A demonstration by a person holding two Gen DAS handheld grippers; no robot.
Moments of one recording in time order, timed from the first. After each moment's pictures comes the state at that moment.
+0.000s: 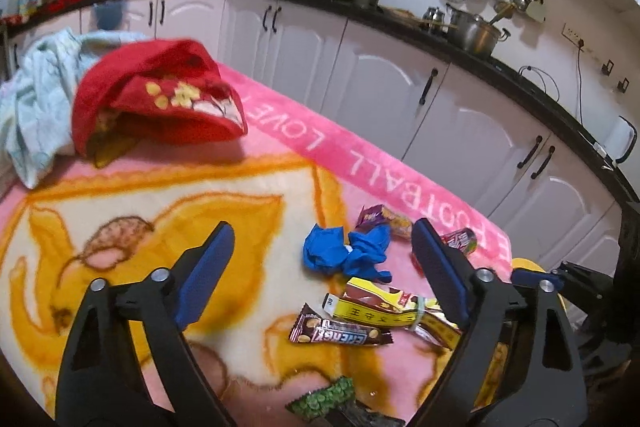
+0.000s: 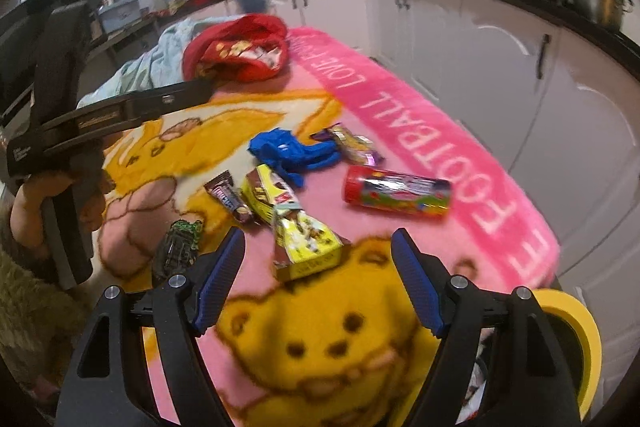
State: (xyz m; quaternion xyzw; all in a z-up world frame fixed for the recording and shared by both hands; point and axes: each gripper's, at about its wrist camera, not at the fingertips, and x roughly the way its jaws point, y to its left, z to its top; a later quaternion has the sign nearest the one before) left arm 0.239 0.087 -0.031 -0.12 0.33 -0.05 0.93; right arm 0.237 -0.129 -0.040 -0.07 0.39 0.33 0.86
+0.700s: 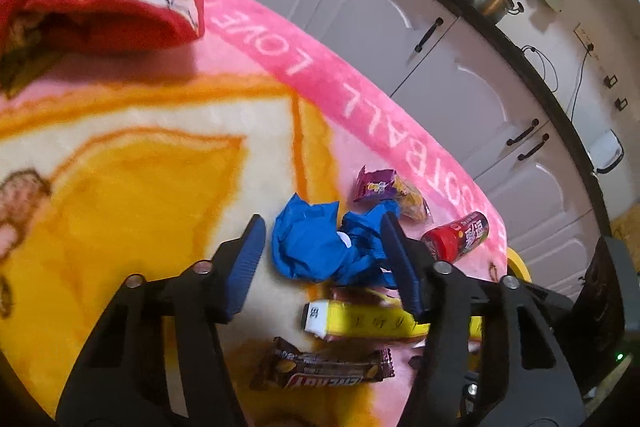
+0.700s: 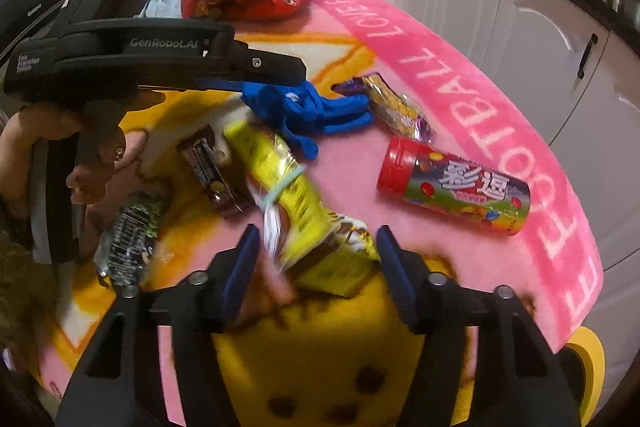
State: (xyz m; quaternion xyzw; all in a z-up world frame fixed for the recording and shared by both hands) left arm 0.305 0.087 -0.093 -0.19 0.44 -0.11 0.87; right arm 0.264 -0.087 -0.096 -0.13 0.44 0.34 0.82
